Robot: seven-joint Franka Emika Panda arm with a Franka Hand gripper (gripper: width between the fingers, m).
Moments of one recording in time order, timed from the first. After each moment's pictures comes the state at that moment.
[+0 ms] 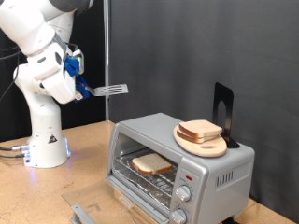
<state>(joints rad) -1.14 -0.42 0.63 -2.28 0.75 1.45 -0.91</state>
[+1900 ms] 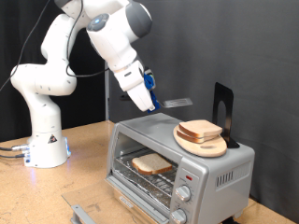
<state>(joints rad) -0.93 -0.75 1.01 -2.51 1.27 1.78 -0.73</state>
